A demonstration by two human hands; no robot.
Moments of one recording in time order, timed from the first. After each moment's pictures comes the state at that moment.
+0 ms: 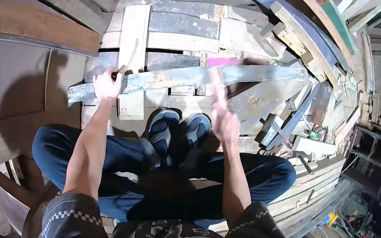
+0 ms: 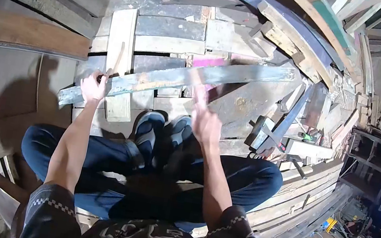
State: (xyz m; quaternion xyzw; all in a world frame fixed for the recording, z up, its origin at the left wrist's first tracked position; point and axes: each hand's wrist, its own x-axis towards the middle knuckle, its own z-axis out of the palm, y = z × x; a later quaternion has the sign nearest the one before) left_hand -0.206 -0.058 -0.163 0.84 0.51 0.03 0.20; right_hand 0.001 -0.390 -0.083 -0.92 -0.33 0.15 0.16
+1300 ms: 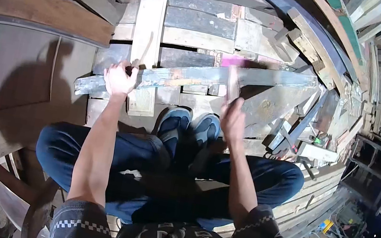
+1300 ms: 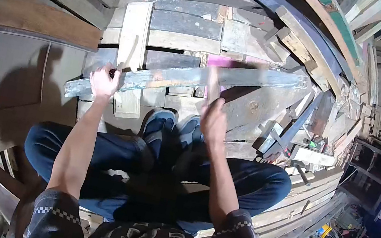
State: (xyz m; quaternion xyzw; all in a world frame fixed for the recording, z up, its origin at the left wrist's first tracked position) left_hand -0.209 -0.060 -0.169 0.85 0.51 0.06 0.16; right_hand -0.007 -0.369 -0.119 -0.93 -0.26 0.16 0.18
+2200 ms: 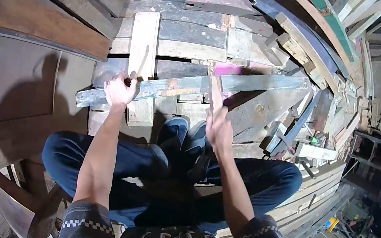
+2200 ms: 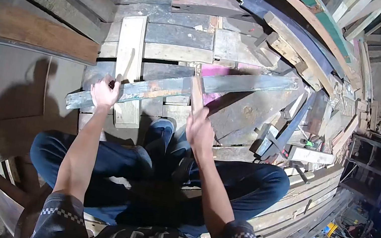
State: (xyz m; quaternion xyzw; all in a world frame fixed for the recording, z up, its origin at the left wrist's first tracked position) left_hand -0.204 -0.064 -0.154 0.83 0.52 0.02 0.17; right_hand -0.038 -0.346 -0.083 -0.93 -0.23 0.22 0.17
